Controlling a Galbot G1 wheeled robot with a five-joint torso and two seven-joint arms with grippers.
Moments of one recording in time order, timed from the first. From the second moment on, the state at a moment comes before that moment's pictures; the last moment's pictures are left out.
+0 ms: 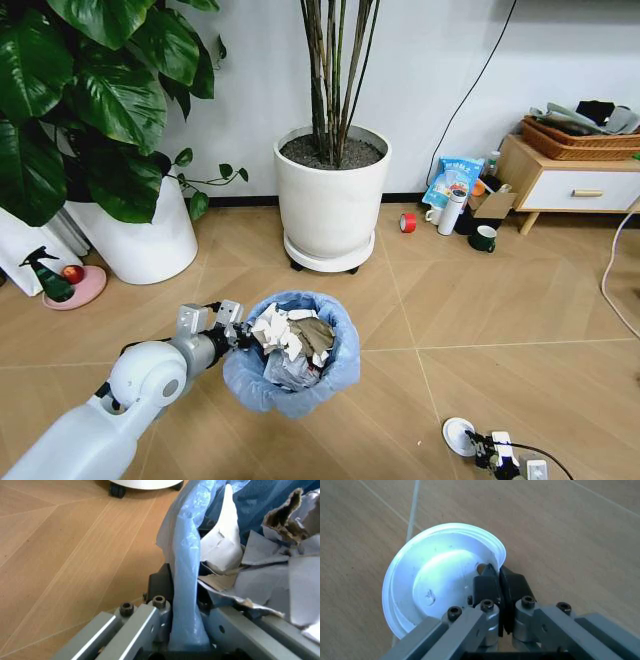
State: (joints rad) left arm 1.12 -0.83 -0.23 -2.04 -0.86 0.74 -0.12; right arm -1.53 1.29 0.76 1.28 0.23 -0.09 -0.33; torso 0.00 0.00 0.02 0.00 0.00
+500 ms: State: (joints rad) left arm 1.13 -0.83 -0.23 -2.05 -0.86 0.74 -0.13; right arm -1.55 1.28 0.79 1.45 0.29 -0.09 -0.30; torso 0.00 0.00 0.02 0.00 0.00
